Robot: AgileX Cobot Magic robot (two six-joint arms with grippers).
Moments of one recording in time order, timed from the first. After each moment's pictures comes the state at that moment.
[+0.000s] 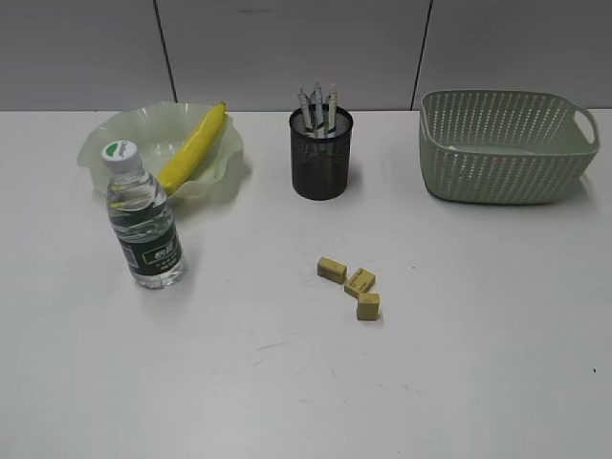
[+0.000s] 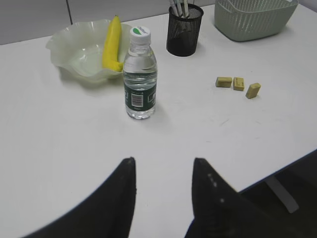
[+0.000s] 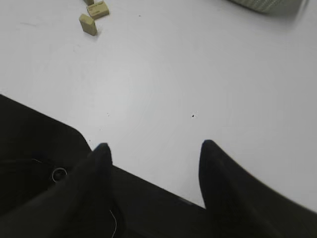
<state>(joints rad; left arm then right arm) -0.68 -0.01 -0.54 0.16 1.07 -0.23 0.54 0.48 -0.74 -0.09 1.17 0.05</state>
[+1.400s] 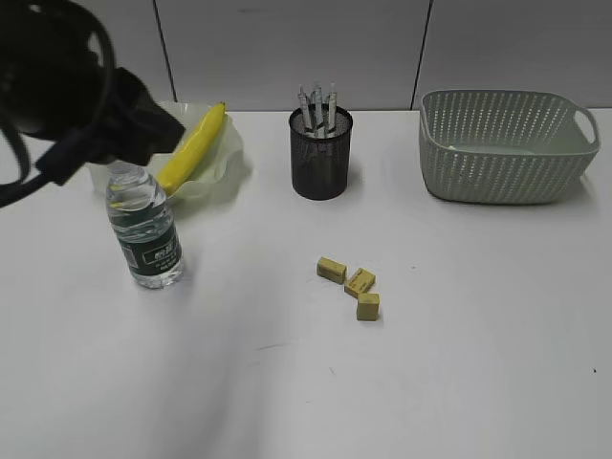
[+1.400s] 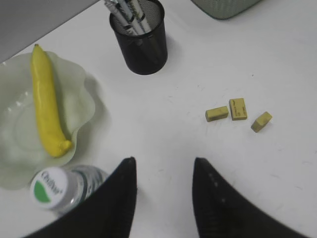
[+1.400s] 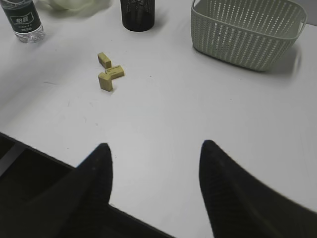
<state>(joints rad) -0.69 1.26 -1.01 0.11 0.60 -0.04 0.54 -0.01 -0.51 -0.06 1.04 0.05</state>
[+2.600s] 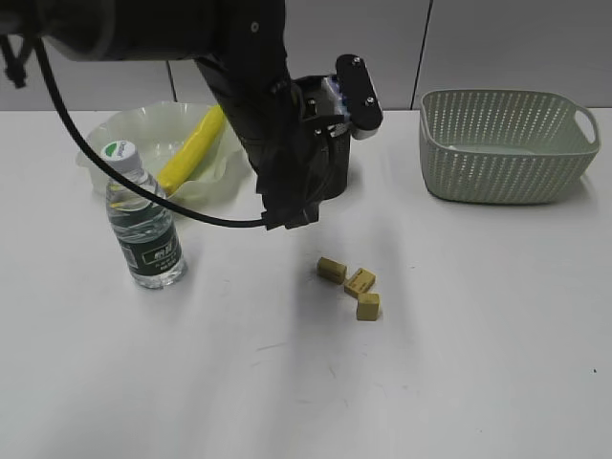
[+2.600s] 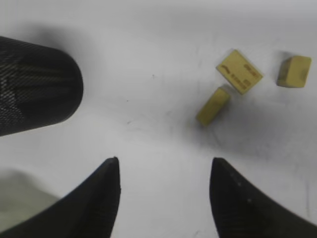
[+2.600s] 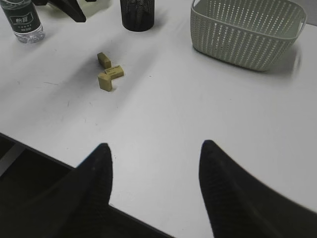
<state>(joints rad) -0.74 2.03 -1.63 0.05 0.85 0.66 0.54 -0.01 -0.51 -0.06 1.04 0.05</state>
